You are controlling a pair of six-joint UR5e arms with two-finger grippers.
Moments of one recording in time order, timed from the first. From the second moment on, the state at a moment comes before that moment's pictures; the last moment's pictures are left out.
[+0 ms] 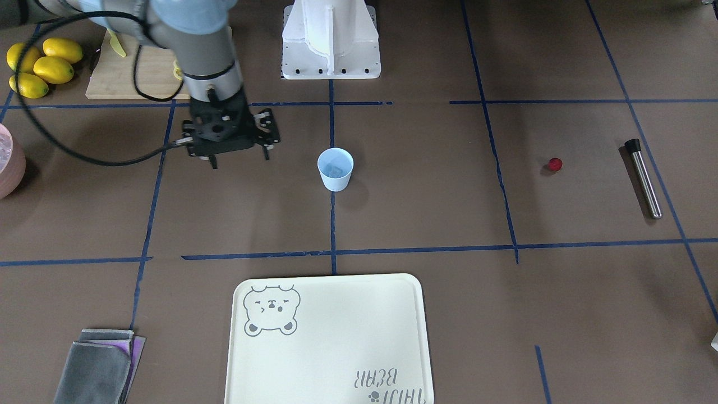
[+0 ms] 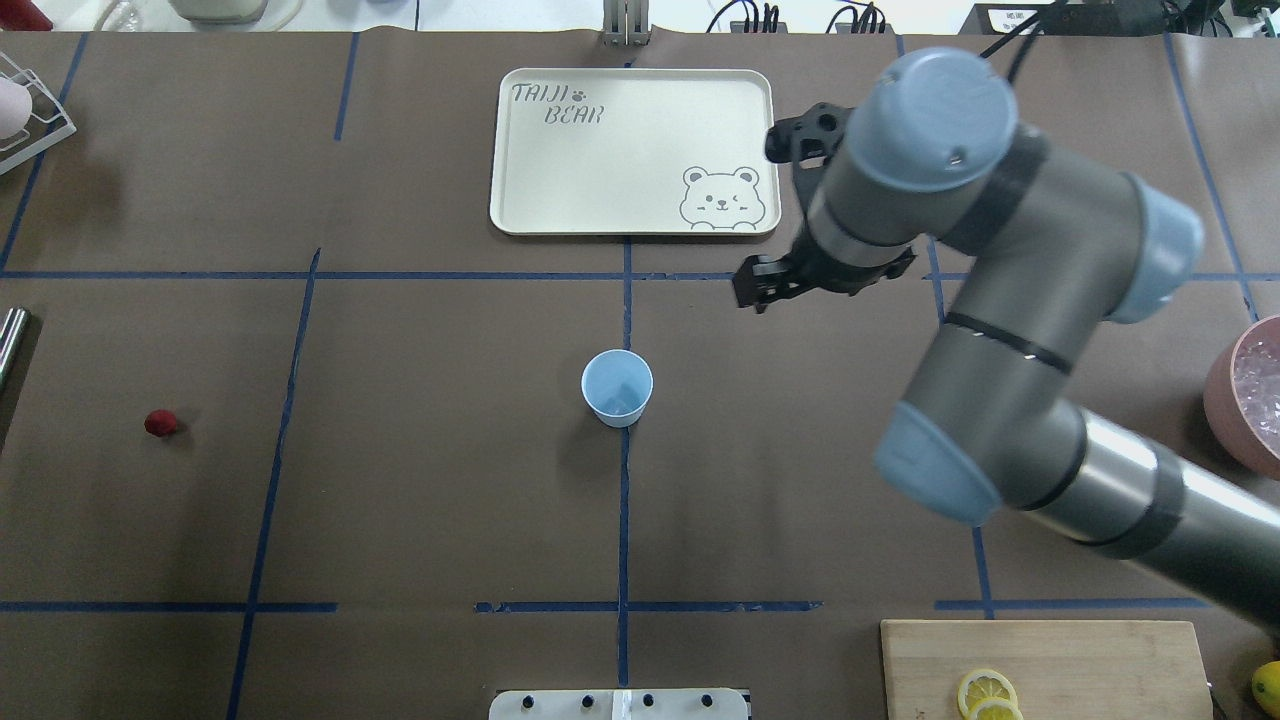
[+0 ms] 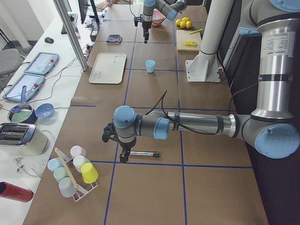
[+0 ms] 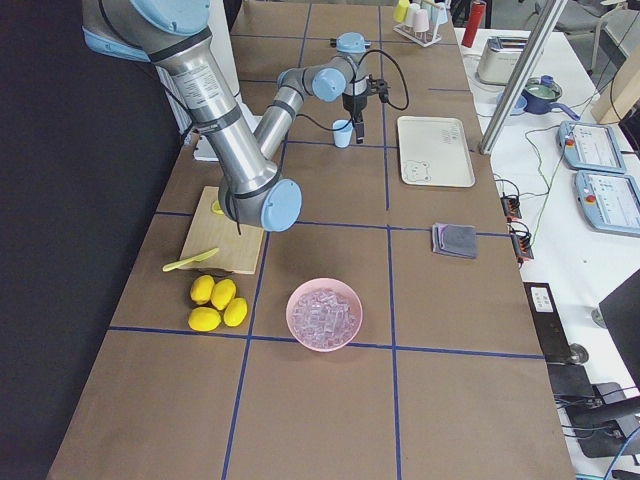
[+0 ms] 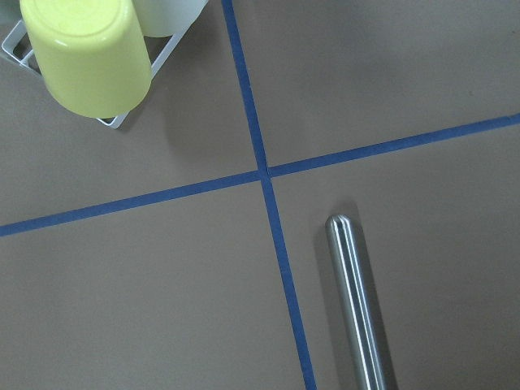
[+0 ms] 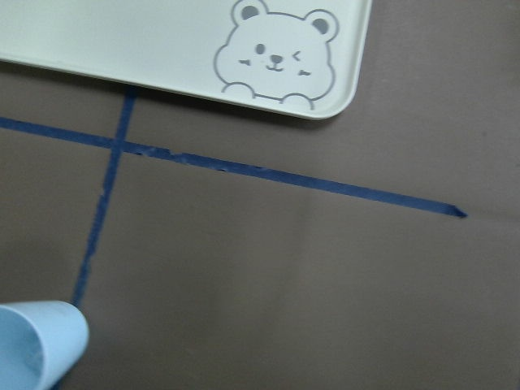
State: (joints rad) left arm -1.53 -1.54 -1.65 -1.66 -2.35 0.10; right arm 0.74 -1.05 1.95 -1.77 1.96 0.80
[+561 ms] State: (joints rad) left arm -1.53 -1.54 -1.65 -1.66 -2.35 0.10; right arm 1.12 -1.54 2.03 -1.58 2.24 0.26
